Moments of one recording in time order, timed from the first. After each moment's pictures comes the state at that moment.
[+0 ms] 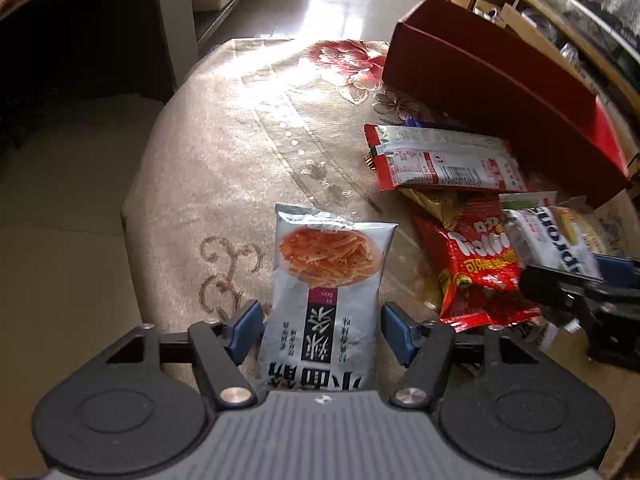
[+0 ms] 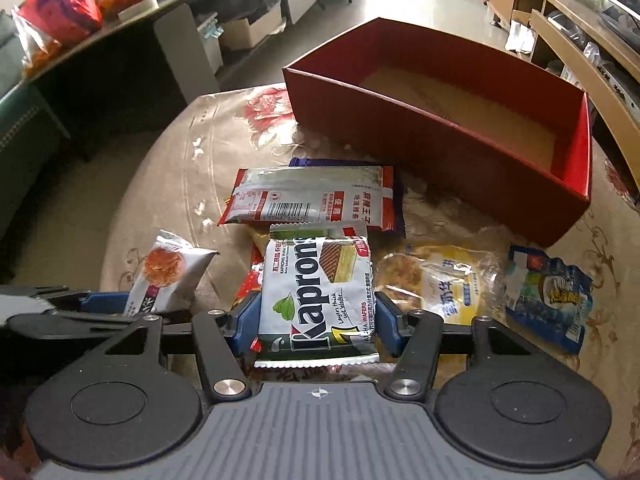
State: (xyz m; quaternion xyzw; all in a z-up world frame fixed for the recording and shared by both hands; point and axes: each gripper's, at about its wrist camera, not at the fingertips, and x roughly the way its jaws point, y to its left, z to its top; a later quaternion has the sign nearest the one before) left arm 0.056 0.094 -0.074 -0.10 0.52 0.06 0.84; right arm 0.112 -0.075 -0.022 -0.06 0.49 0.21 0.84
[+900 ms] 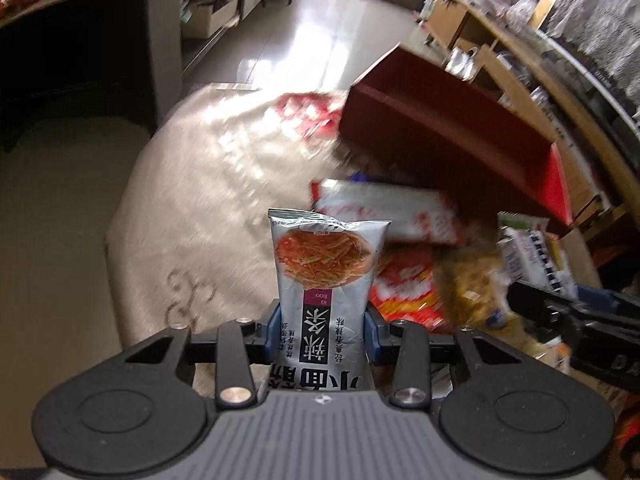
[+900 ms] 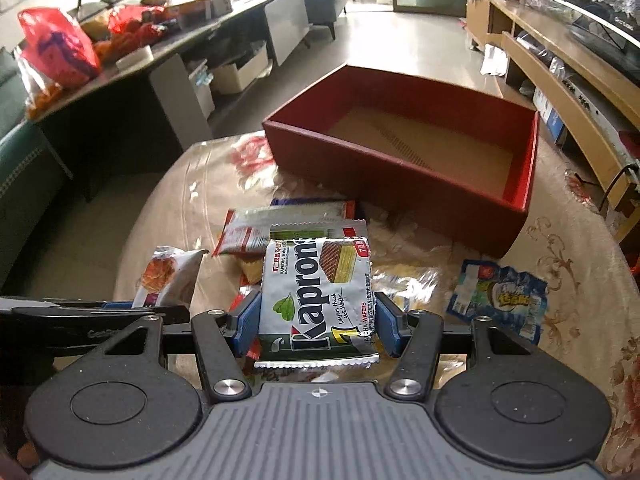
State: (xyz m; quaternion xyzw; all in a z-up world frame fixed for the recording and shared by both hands) left arm 0.055 0.080 -0.022 -0.16 0.47 0.03 0.87; right arm 0.102 -0.110 0.011 -0.03 0.44 0.20 0.87
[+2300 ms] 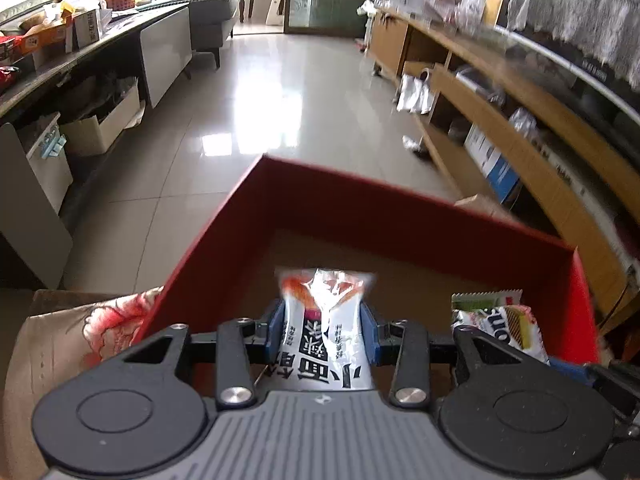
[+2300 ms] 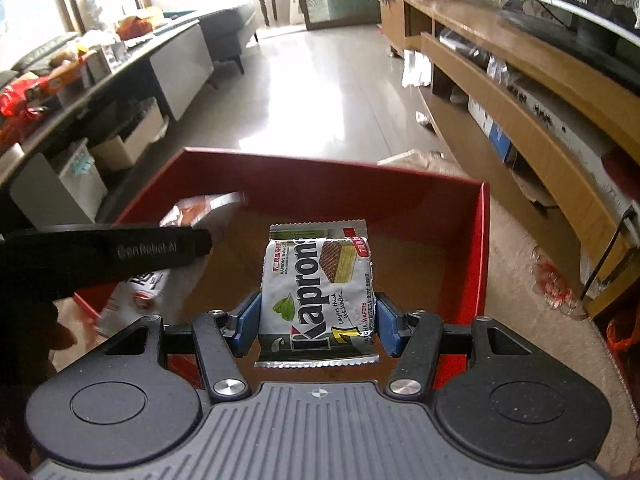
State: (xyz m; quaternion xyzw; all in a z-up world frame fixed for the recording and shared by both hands) left arm 0.301 -0.012 -0.029 -0.05 0.42 0.00 0.90; right arm 0.271 -0.149 -0.021 0.03 0.43 0.09 0.90
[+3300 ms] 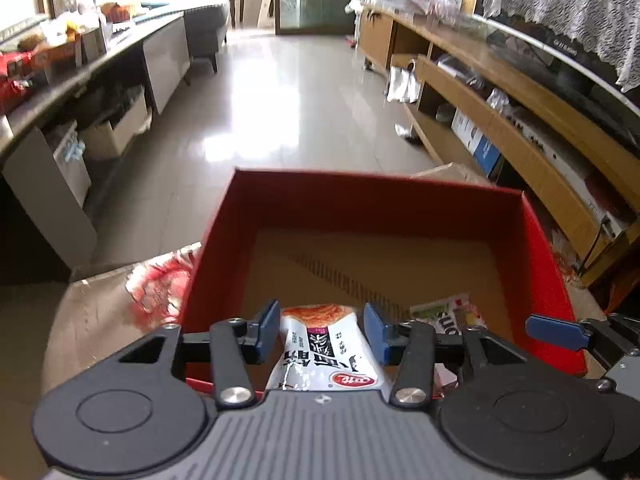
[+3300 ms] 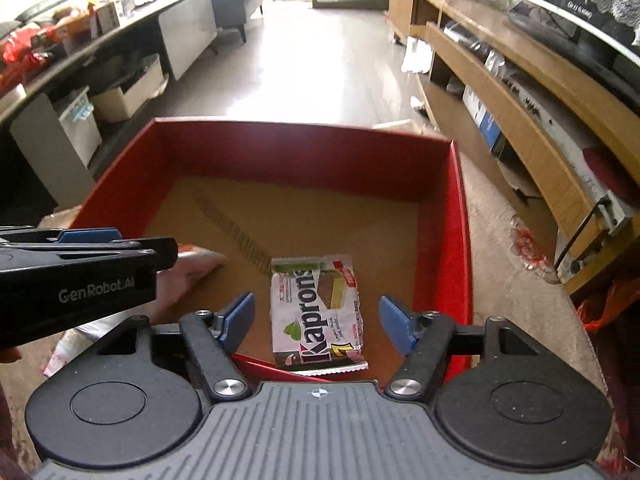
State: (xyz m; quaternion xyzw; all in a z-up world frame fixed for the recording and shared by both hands) left arm 0.232 -0.016 0.002 -0.02 0.42 -0.01 0.91; right arm 0.234 -0.141 -0.015 -0.03 0.44 0.08 0.89
